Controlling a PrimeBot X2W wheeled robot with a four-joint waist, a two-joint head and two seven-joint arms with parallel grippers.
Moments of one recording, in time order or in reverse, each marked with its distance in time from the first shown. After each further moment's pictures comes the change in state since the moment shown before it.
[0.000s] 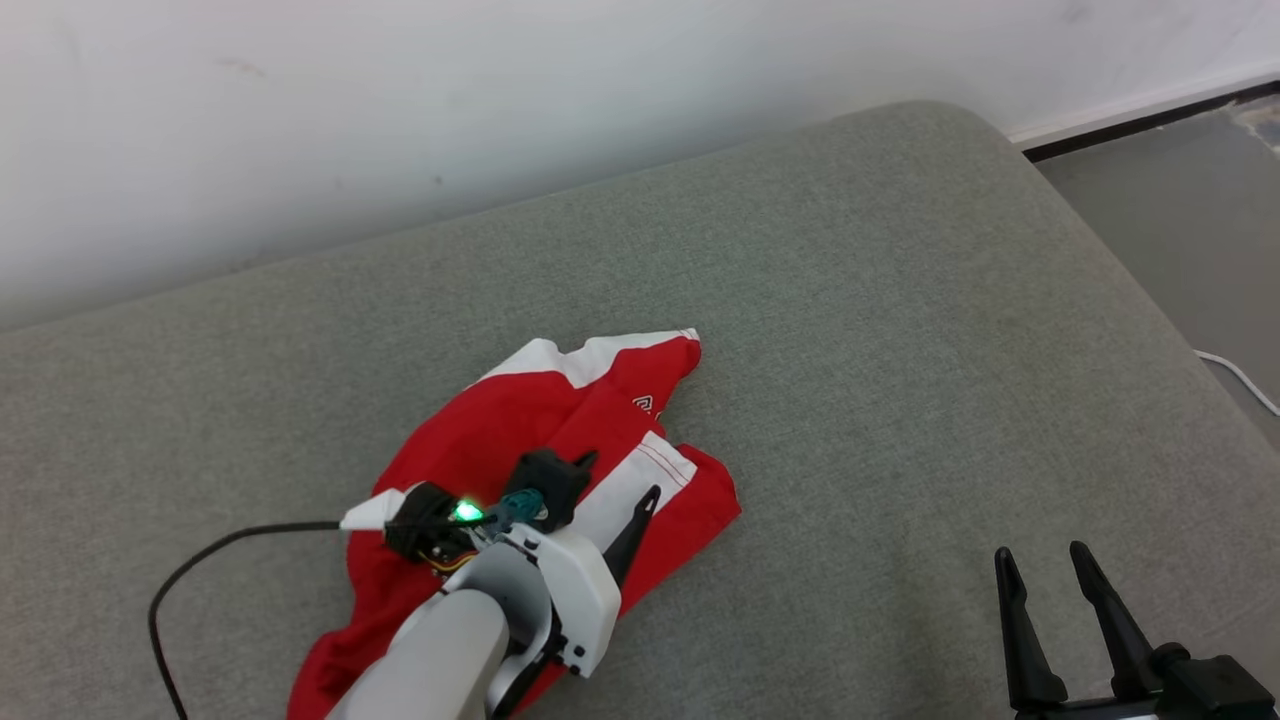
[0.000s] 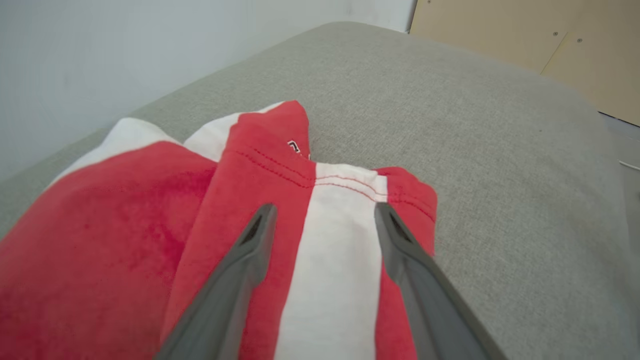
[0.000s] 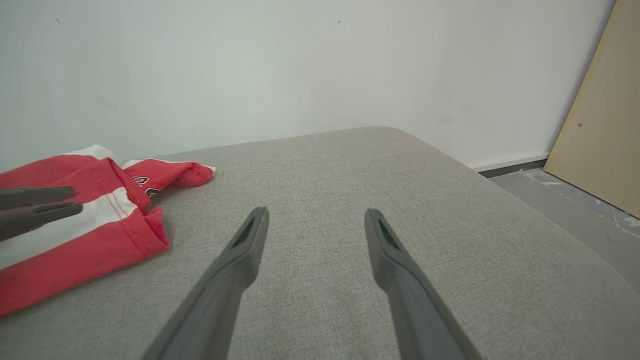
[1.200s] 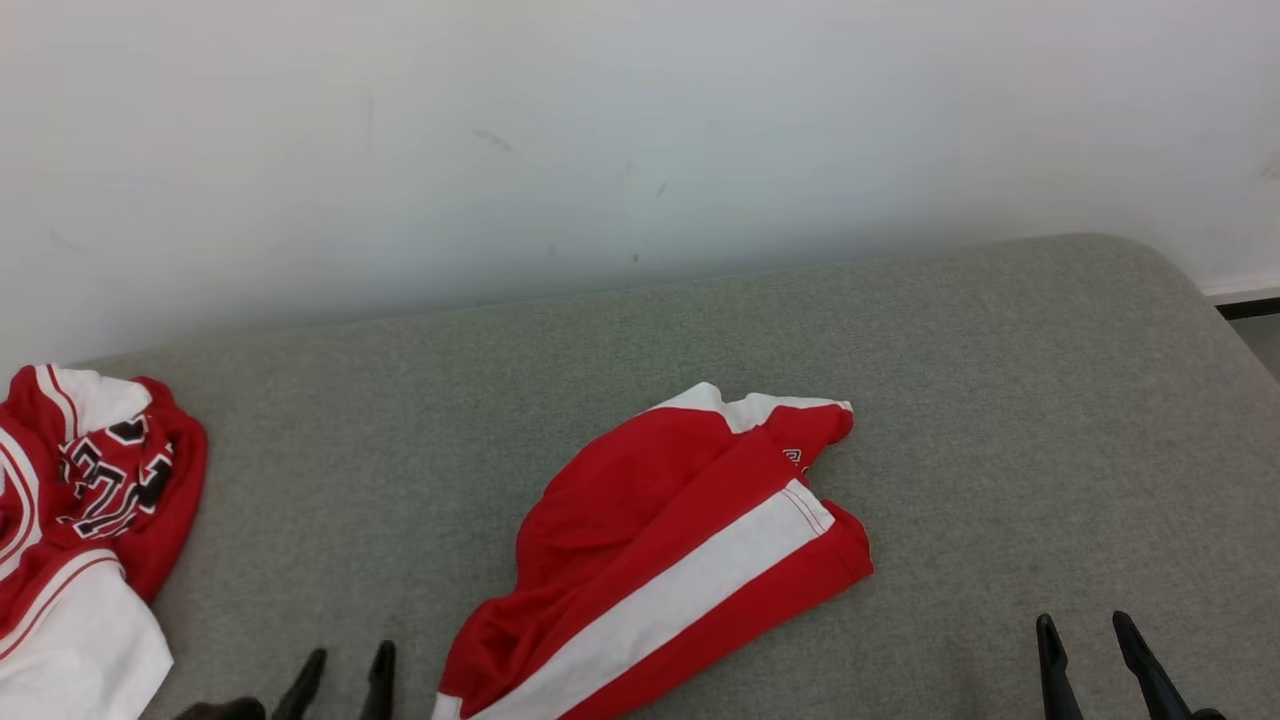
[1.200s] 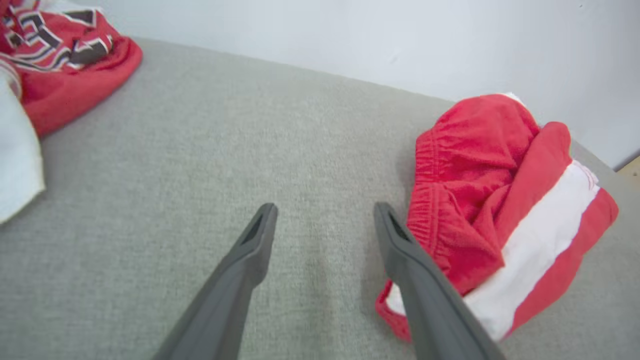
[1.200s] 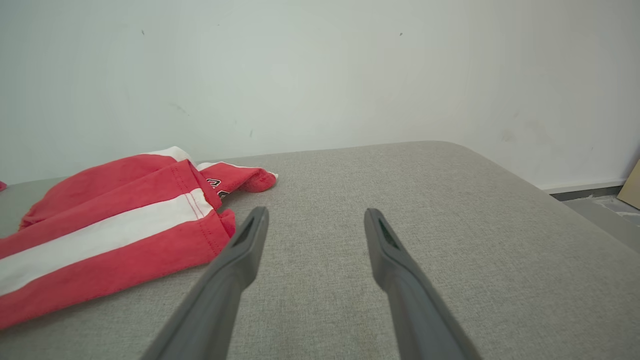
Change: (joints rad) left arm 0.574 0.188 0.279 -0.256 -0.402 0.079 -0.228; right arm 0.101 -0.010 -0.060 0.004 -0.024 0.000 0.000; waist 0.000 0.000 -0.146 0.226
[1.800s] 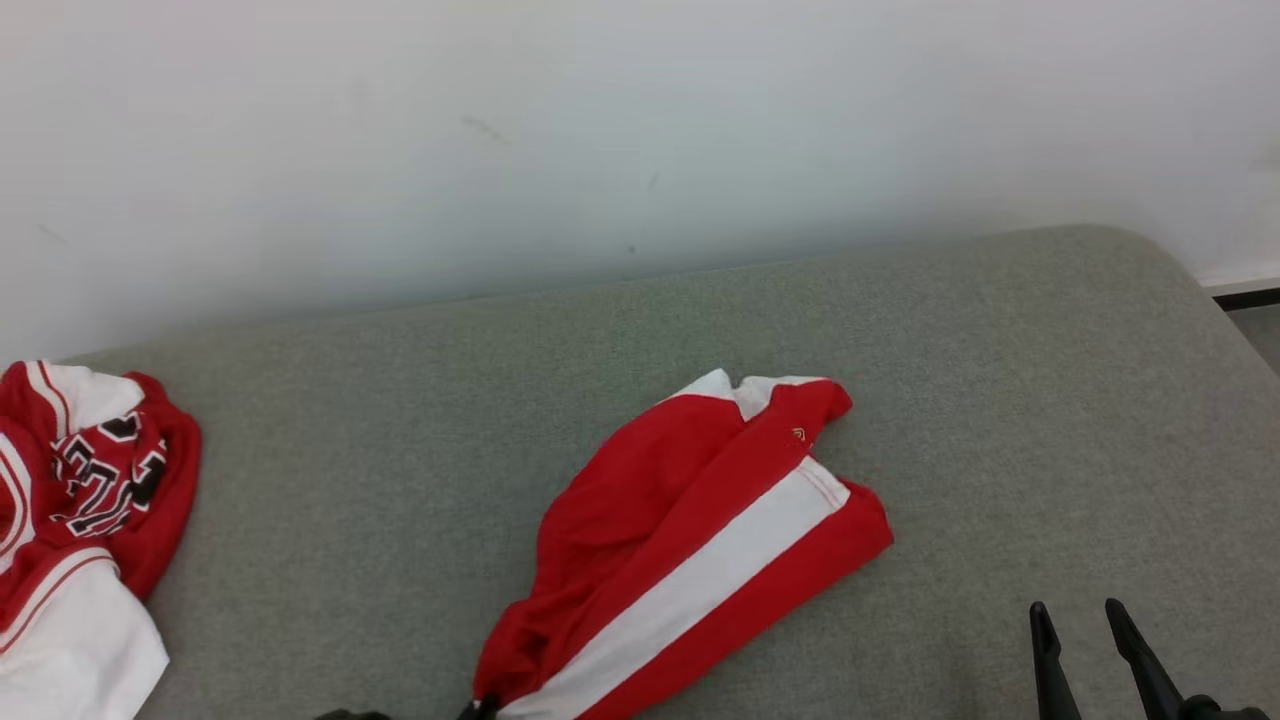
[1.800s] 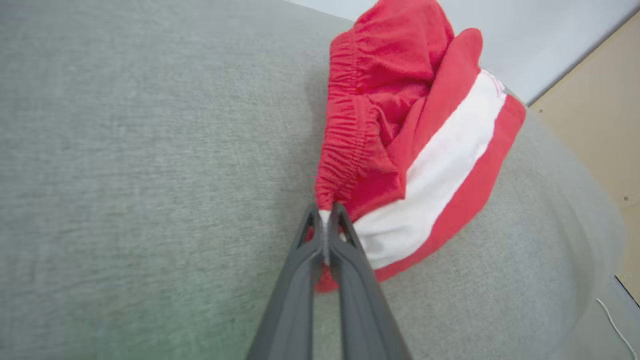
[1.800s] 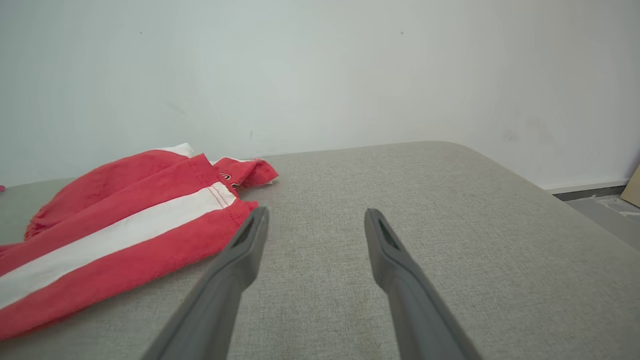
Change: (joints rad) left arm -0.115 0.012 -0.310 0.030 -0.111 -0.029 0.007; right arm -0.028 0.002 0.006 0.013 0.004 0.000 0.000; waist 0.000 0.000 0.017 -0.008
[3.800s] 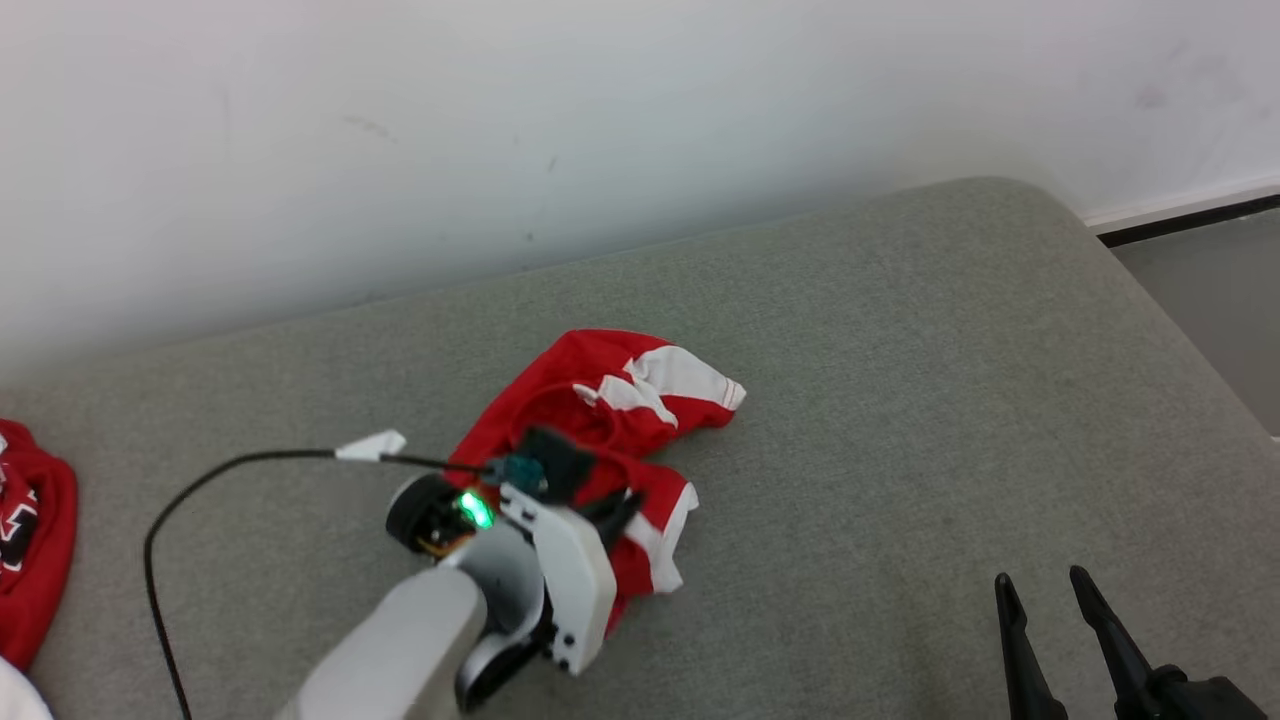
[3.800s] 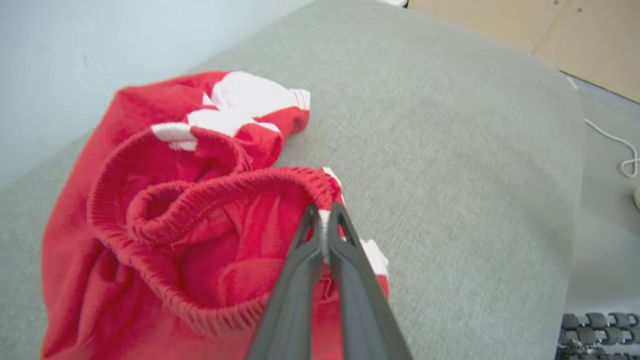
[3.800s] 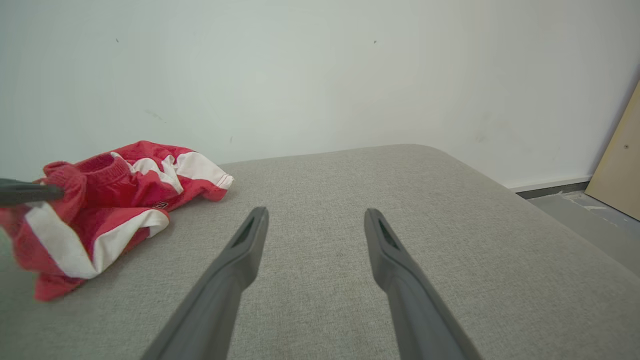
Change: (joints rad) left arm -0.454 -0.086 -0.090 0.076 0.331 -0.110 0.477; right arm -0.035 -0.003 0.053 -0.015 0.003 0.000 0.000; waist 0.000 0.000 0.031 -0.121
